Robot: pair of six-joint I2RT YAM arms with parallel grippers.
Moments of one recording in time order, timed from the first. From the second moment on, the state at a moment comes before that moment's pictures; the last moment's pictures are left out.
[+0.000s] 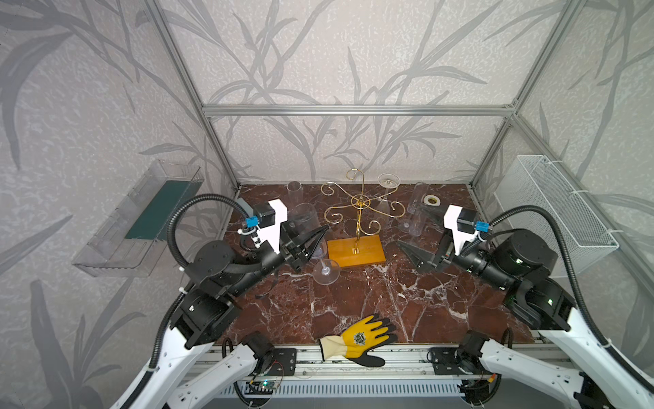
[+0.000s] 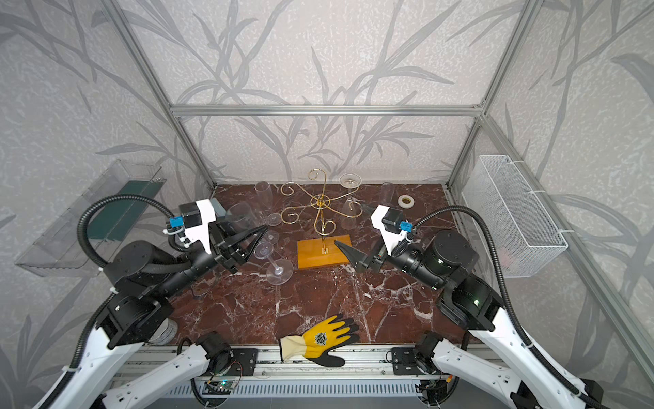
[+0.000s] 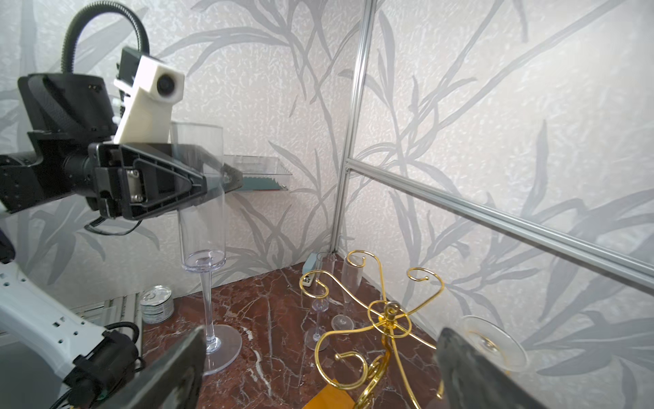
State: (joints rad) left arm -0.65 0.67 1.08 -0.25 0.16 -0.12; right arm 0.82 0.76 1.15 -0.27 -0.14 -0.10
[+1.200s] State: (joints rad) left arm -0.45 0.99 0.33 0.81 -0.56 0.05; right arm 0.82 0.52 1.01 -0.43 0.21 -0.12
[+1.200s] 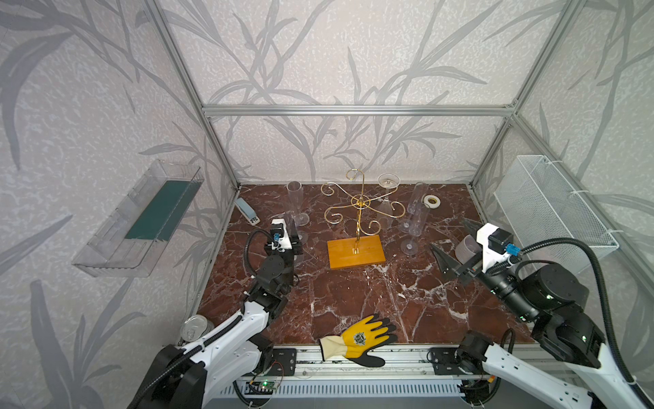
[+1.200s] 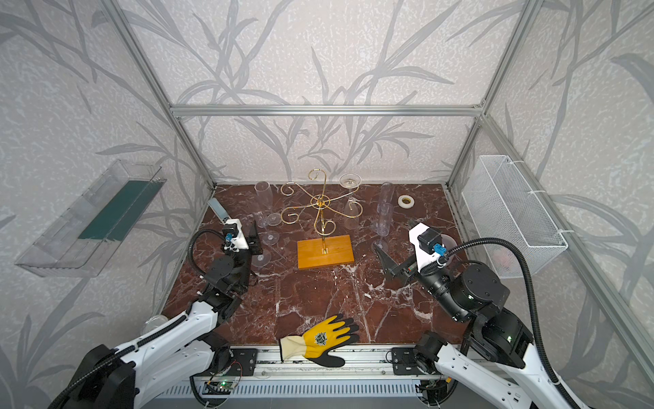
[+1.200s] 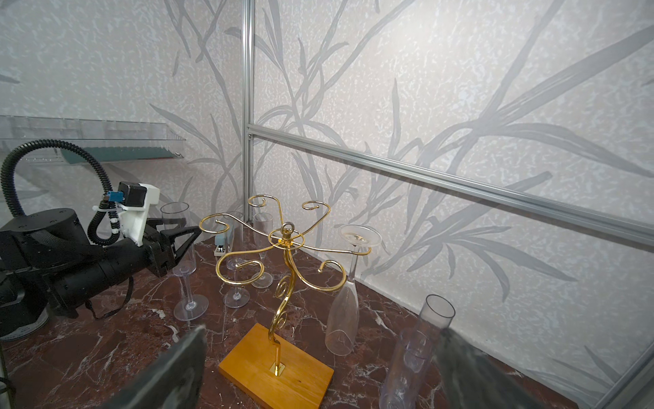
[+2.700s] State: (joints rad) left arm -0.41 1.28 0.31 1.02 -0.49 -0.01; right arm 0.82 0.49 1.00 -0.43 0.24 -0.10
